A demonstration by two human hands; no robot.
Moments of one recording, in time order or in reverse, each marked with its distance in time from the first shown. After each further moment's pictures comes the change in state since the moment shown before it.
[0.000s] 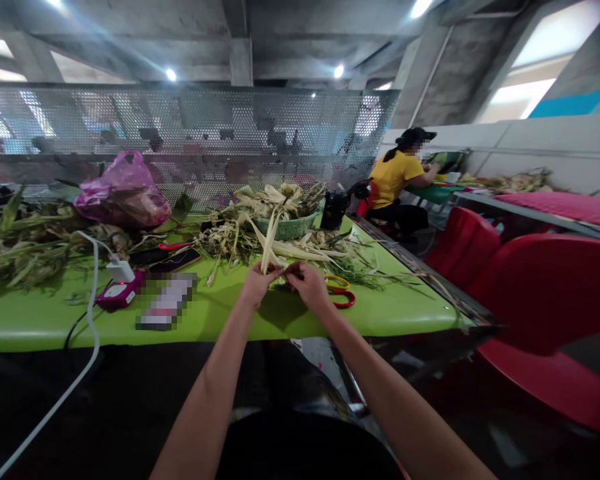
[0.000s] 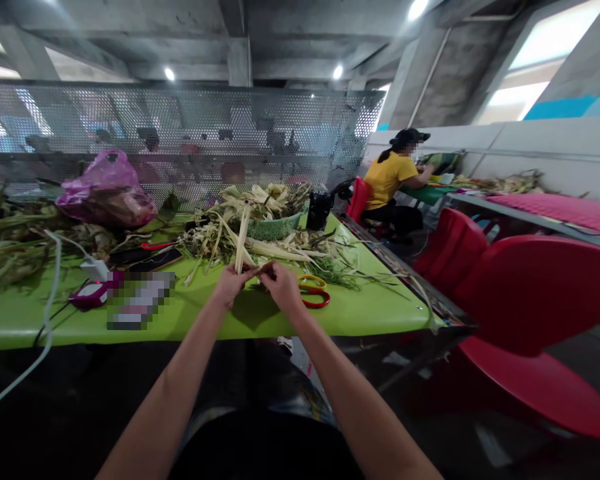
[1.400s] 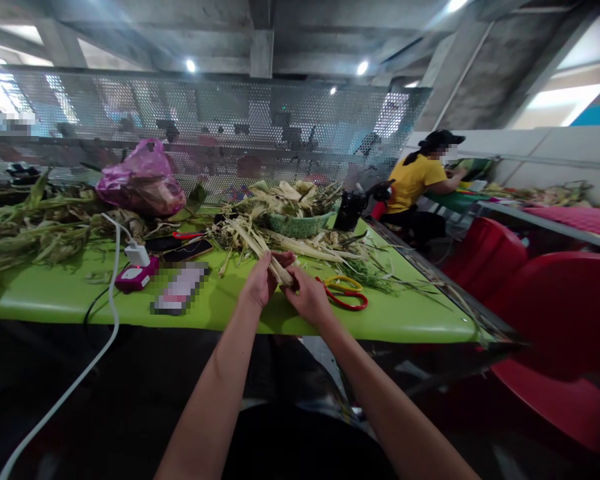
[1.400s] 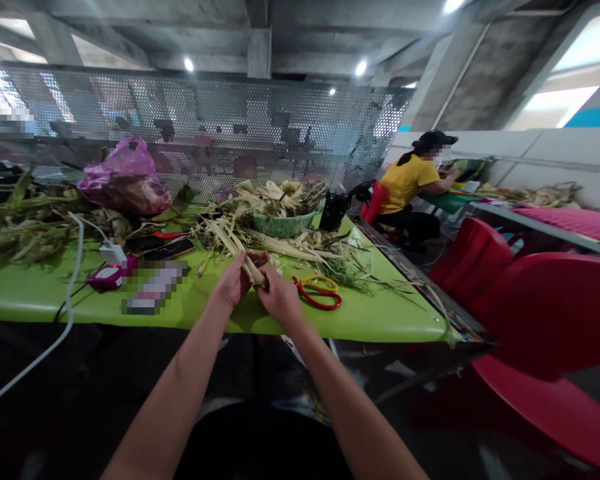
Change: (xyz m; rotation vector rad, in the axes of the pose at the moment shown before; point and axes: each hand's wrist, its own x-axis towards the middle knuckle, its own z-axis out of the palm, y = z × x) left_hand -0.002 0.004 -0.014 -0.542 -0.105 -0.167; right_hand -0.022 -0.032 0.019 -0.294 -0.114 -0.144
